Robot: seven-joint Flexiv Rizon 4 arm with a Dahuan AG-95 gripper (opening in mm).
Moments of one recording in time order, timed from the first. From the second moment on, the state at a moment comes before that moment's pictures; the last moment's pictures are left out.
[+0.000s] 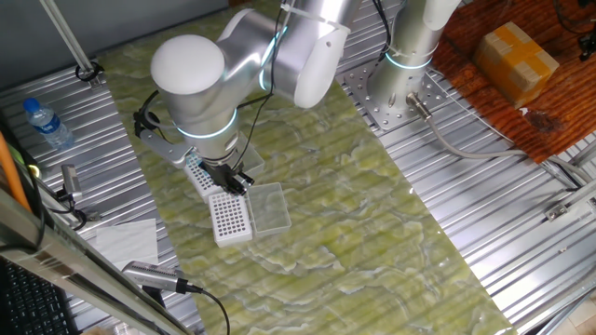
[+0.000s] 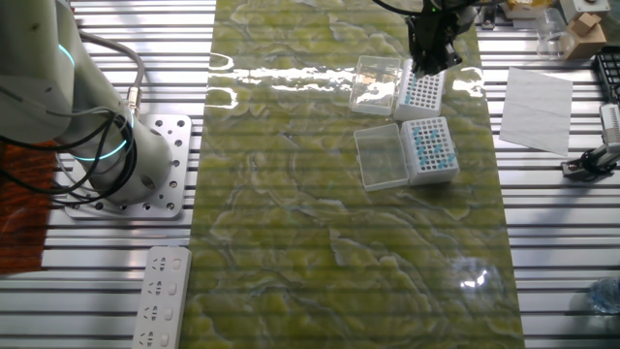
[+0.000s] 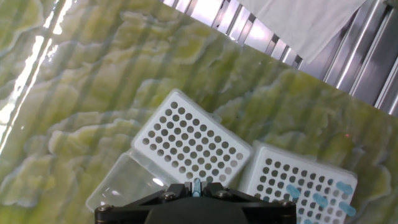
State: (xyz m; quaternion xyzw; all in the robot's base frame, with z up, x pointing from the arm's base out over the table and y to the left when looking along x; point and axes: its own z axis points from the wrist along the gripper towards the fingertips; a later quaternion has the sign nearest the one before) arm 0.562 0.138 0.120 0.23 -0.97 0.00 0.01
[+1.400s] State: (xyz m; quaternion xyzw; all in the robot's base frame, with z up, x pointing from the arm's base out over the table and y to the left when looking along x) arm 0.566 0.090 0.118 0.34 -0.94 0.02 0.01
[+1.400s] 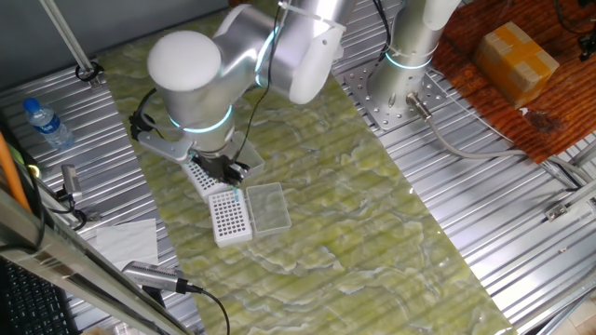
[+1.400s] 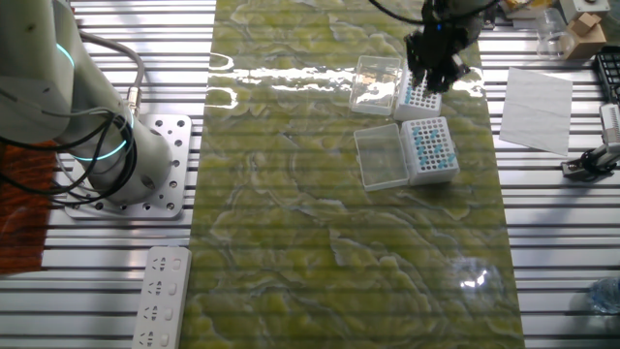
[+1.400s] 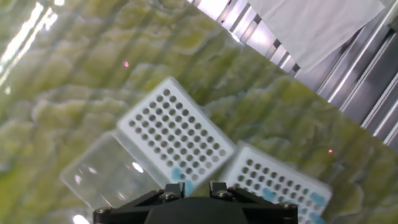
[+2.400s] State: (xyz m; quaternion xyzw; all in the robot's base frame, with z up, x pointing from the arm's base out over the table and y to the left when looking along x) arm 0.607 0.042 0.092 0.38 -0.93 0.02 0.00
